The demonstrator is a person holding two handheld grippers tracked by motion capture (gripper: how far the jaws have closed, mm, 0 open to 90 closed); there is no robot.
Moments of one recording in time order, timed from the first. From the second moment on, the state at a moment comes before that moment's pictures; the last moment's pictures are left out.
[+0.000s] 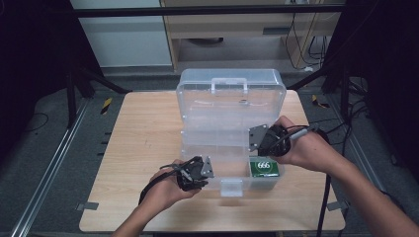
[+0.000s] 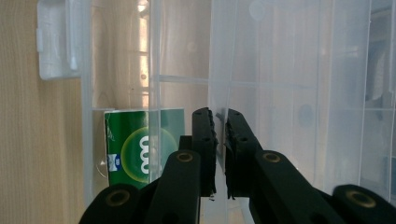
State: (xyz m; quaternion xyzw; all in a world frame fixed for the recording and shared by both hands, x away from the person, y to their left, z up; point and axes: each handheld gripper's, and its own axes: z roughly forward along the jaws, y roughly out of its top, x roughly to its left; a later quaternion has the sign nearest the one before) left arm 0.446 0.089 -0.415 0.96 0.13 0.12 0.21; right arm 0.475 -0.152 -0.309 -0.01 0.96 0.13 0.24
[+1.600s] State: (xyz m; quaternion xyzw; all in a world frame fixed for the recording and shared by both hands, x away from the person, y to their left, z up) left arm 0.475 0.162 -0.308 0.86 0.26 0.17 0.42; right arm 0.465 -0.156 -0.316 -0.02 0.95 0.14 0.26
